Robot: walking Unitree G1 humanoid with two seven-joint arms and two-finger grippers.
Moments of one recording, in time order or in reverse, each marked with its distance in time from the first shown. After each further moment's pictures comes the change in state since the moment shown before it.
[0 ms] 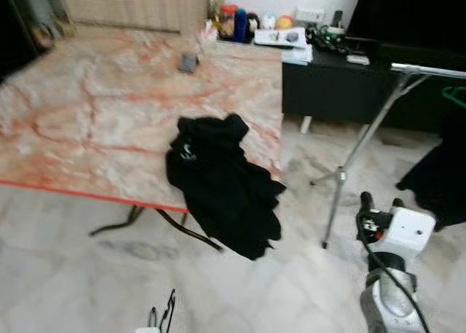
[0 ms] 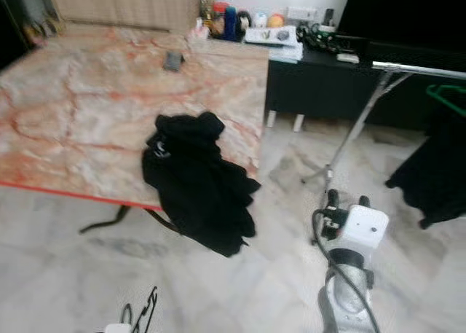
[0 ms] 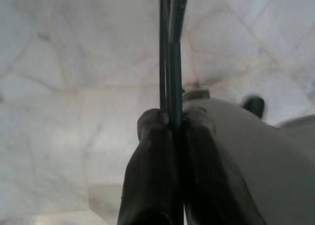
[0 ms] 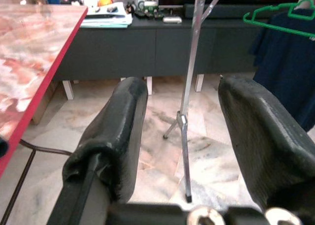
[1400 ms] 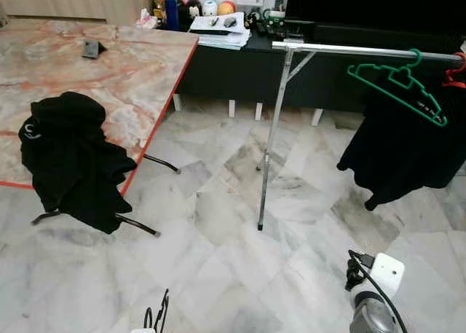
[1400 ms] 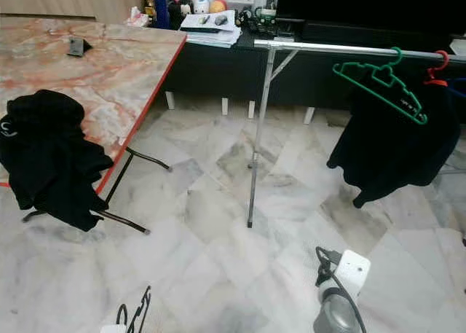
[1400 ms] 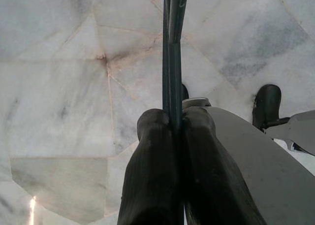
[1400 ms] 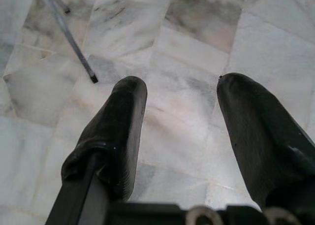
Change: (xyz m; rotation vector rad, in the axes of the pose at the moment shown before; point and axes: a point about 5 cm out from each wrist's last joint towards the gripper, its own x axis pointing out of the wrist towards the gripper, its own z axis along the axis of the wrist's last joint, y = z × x) left arm 0.000 -0.001 0.003 -0.004 -0.026 0.013; right arm -0.014 -0.029 -0.127 0.093 0.584 -0.155
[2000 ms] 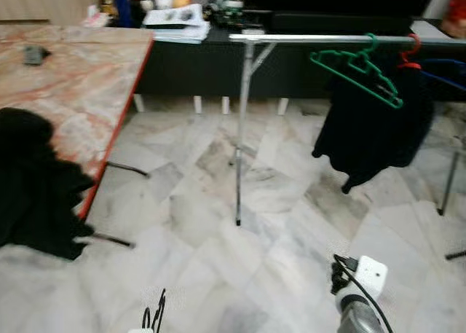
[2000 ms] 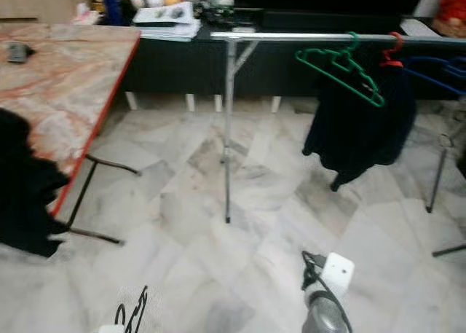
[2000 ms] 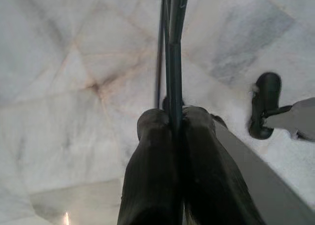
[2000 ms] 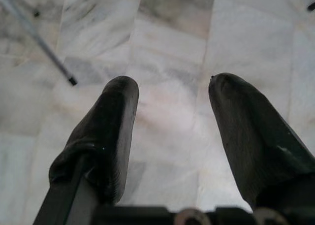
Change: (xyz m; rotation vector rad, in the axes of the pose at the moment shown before) left arm 0.000 0.002 0.002 0.022 -0.004 0.009; right arm 0.000 0.015 -0.004 -0.011 -0.014 0.074
